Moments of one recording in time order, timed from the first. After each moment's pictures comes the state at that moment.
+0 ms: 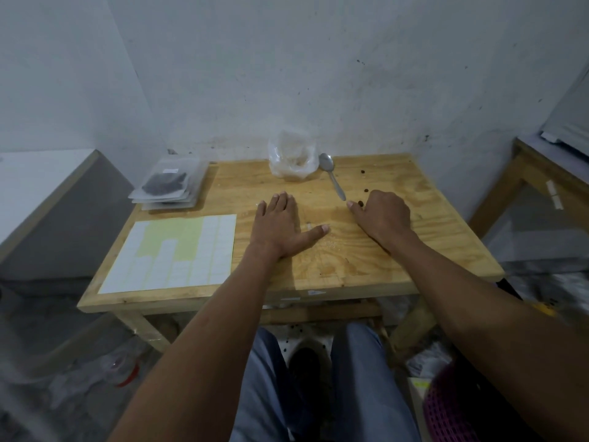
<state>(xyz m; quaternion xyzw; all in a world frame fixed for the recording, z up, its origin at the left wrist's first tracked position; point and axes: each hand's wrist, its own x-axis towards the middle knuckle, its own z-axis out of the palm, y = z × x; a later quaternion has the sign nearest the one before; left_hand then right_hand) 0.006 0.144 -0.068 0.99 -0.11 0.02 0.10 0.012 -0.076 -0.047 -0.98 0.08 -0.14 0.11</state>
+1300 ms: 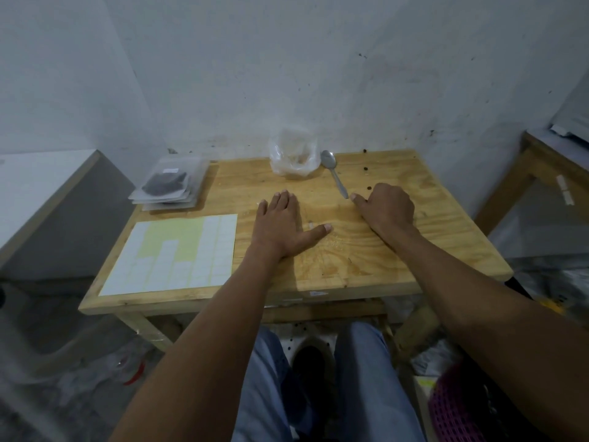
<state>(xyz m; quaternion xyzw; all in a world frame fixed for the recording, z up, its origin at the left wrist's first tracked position) 0.007 0.144 -0.069 0.99 -0.11 0.03 0.10 0.034 -0.080 -0.057 -0.97 0.12 -0.16 0.15</state>
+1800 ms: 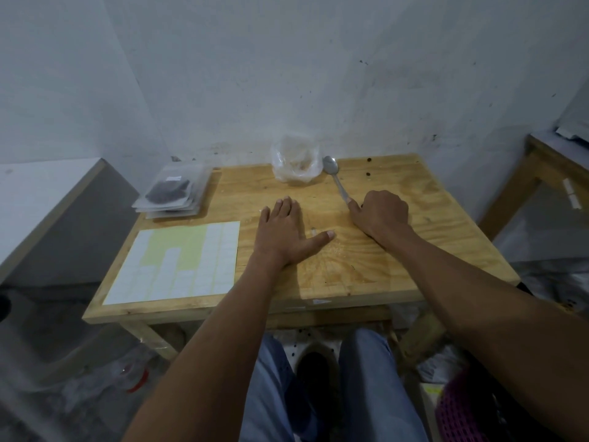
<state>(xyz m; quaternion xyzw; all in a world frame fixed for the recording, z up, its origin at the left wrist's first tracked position) 0.007 0.144 -0.070 0.99 -0.11 0.03 0.11 0.037 -0.064 -0.047 -0.99 0.08 -0.10 0.05</state>
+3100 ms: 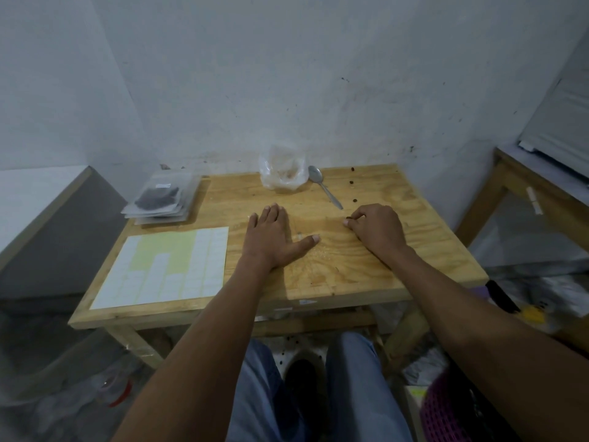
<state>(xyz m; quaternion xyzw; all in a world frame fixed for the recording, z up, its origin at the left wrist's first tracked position) 0.004 0.144 -0.066 0.99 -0.11 0.03 0.09 0.002 -0.092 -0.054 -0.95 0.04 -0.16 0.26</state>
